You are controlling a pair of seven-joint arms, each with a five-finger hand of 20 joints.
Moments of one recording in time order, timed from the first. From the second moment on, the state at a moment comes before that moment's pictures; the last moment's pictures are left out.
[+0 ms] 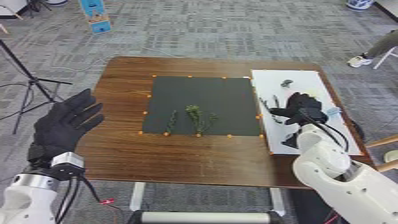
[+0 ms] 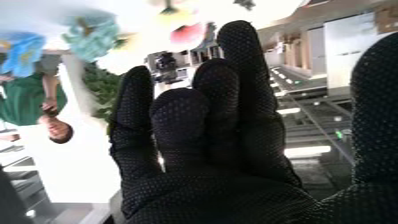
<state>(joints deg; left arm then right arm) 129.6 -58.7 -106.7 -123.4 36.2 1.5 9.7 -78.7 -40.6 52.0 -103.6 -123.9 12.8 45.1</state>
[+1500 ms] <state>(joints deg) 130.0 -58.8 -106.7 -123.5 36.2 1.6 9.5 -65.9 -43.7 38.1 -93.7 -123.0 7.3 43.0</state>
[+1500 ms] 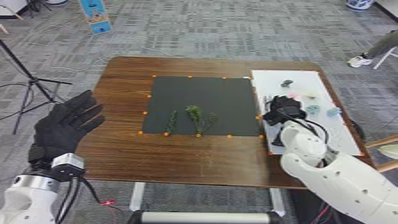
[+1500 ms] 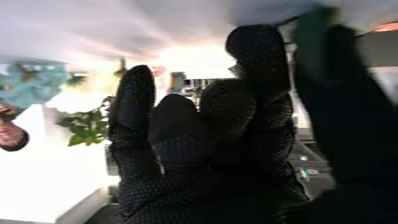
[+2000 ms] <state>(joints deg) 130.0 -58.9 -106.7 -123.5 36.1 1.6 9.5 -67.3 -44.4 38.1 -96.4 -122.9 7.0 38.9</state>
